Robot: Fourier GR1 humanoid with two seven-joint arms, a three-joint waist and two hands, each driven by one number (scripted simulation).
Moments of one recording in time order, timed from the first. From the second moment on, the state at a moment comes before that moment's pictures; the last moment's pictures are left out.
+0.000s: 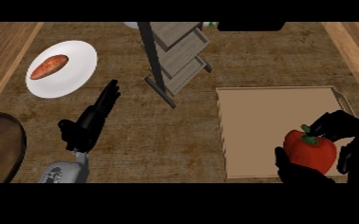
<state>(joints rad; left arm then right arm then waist) -0.10 0.15 -0.08 -1.36 0.05 -0.07 -0.08 -0.11 -0.04 0.25 -2.37 1.16 0.36 1.10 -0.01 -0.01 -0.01</state>
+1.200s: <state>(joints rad) -0.15 0.12 -0.12 -1.34 0.03 -0.09 -0.08 -1.22 0.00 -0.14 -1.67 1.16 0.39 1.17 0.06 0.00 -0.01</state>
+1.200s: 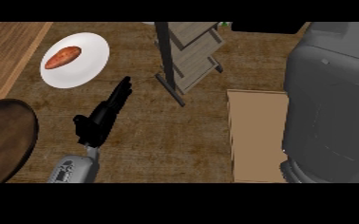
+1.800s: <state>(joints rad) -0.16 0.12 -0.12 -1.33 0.02 -0.10 -0.09 -1.54 -0.01 -0.35 -1.06 1.17 0.22 1.10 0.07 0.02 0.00</state>
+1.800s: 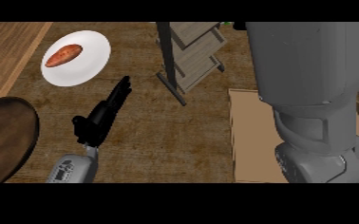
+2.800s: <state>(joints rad) -0.17 0.11 -0.11 -1.31 0.02 -0.10 -0.09 -1.73 0.00 -0.65 -0.64 1.00 -0.31 1.08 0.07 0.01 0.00</state>
